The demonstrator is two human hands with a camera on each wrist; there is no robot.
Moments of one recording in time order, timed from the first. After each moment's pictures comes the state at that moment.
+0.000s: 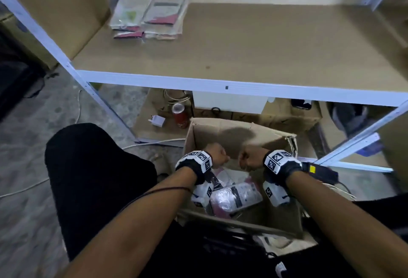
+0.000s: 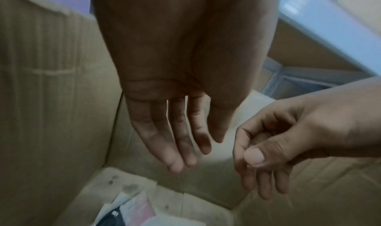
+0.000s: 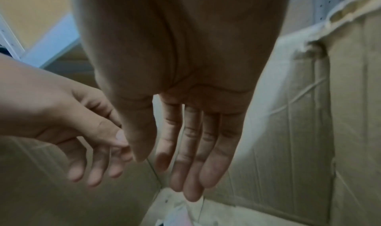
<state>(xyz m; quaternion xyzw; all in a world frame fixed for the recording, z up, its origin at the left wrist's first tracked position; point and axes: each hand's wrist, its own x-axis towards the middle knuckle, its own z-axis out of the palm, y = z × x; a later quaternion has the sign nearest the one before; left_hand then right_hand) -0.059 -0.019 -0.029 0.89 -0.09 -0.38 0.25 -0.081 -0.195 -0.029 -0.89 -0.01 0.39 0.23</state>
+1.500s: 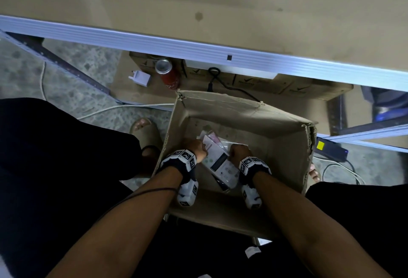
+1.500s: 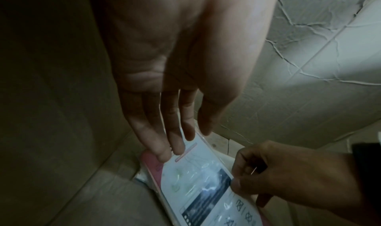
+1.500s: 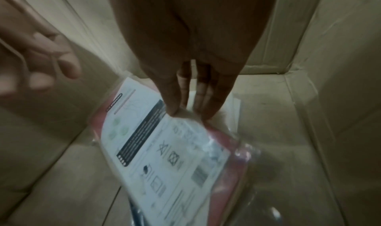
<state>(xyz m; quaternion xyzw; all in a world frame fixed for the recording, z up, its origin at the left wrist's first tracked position) -0.062 0.005 -0.145 0.89 0.04 -0.41 0.19 -0.090 -0.174 -0.184 -0.90 0.06 0.39 0.18</state>
